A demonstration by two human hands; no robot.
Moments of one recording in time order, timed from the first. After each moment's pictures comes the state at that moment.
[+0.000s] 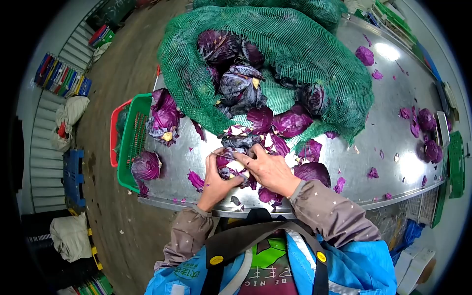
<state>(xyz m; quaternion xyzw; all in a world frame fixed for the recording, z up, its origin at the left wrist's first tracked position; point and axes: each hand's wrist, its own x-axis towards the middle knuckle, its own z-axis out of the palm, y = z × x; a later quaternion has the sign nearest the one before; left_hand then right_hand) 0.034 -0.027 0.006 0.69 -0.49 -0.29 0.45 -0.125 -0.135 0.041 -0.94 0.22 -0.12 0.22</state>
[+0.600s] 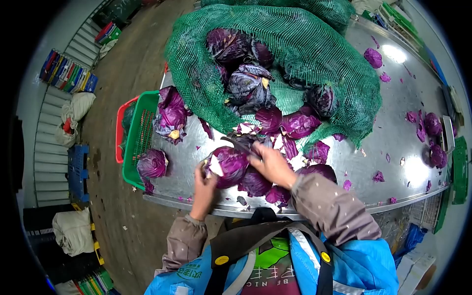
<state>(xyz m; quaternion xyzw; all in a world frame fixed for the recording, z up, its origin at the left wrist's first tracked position) 0.060 0.014 -0.015 0.64 -0.19 -0.44 0.60 -0.107 -0.146 0.005 -0.80 0.32 -0.16 0.49</state>
